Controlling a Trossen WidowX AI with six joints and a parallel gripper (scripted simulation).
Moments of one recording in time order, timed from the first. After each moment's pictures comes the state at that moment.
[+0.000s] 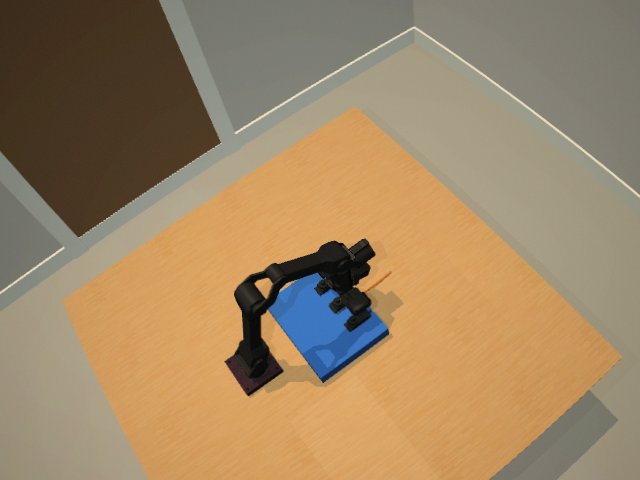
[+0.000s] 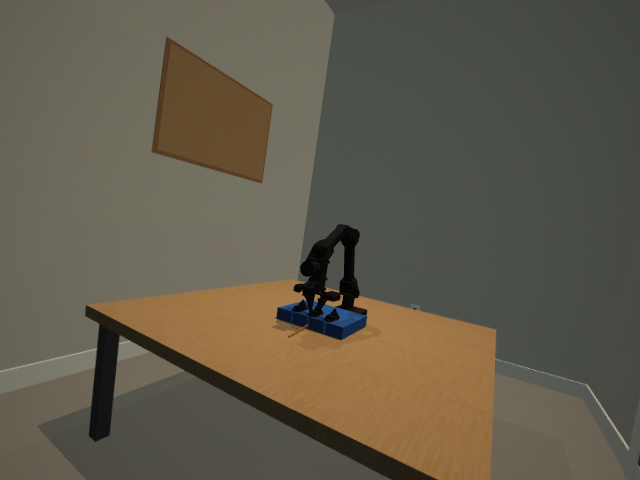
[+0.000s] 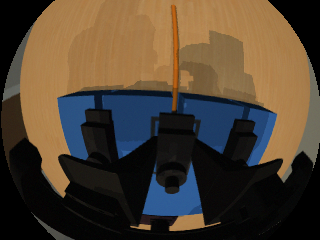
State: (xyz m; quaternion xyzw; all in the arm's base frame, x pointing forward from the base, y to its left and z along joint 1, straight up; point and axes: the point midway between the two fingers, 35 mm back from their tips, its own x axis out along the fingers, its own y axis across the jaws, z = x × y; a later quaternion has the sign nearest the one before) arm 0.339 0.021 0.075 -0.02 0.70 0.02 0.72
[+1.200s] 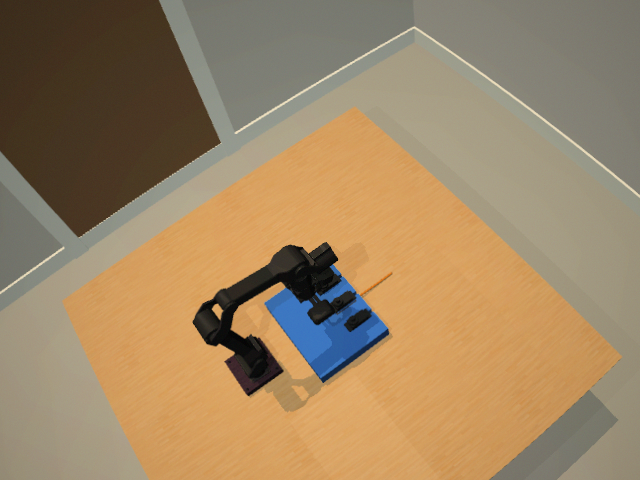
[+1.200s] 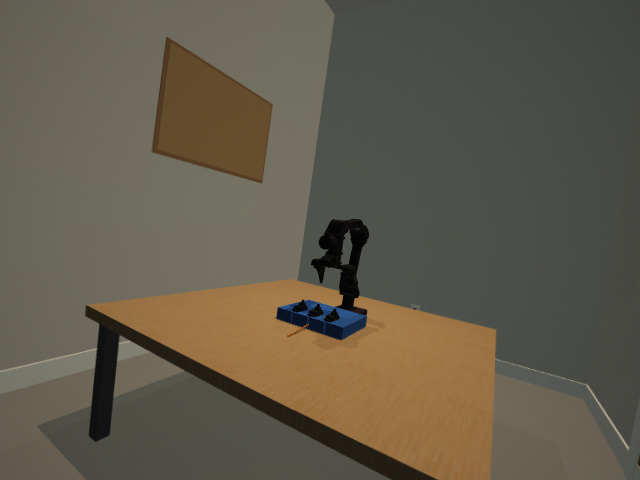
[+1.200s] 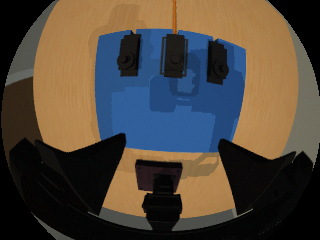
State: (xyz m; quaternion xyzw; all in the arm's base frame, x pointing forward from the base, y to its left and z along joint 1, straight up) arm 0.226 0.015 0.172 -0.02 0.70 0.02 0.71
